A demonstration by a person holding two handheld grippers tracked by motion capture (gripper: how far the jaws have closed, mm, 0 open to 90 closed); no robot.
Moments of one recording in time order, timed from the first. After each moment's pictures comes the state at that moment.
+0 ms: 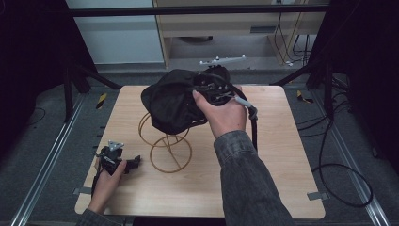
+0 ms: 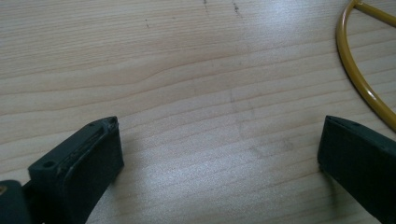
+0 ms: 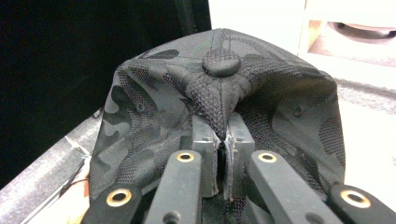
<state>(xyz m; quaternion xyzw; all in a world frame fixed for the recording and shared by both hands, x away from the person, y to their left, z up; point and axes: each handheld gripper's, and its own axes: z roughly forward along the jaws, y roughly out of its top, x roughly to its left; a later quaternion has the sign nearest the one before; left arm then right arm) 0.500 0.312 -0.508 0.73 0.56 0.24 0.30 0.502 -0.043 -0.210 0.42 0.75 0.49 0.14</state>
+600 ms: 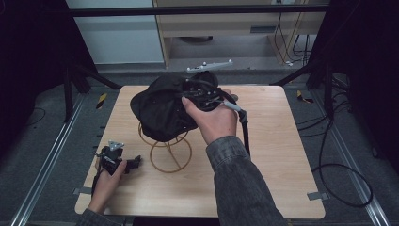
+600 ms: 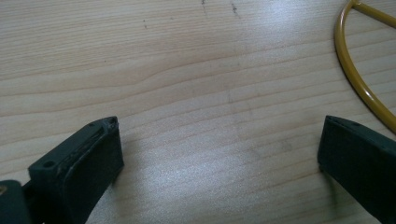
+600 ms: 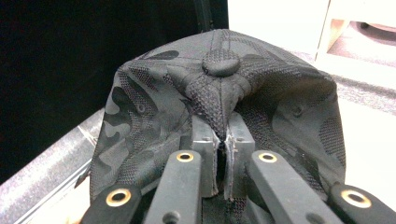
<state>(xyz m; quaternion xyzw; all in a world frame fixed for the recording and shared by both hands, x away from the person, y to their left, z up) 0.500 0.312 -0.507 0.74 0.56 0.24 0.30 0.494 -0.022 -0.217 0.39 0.76 0.49 0.13</state>
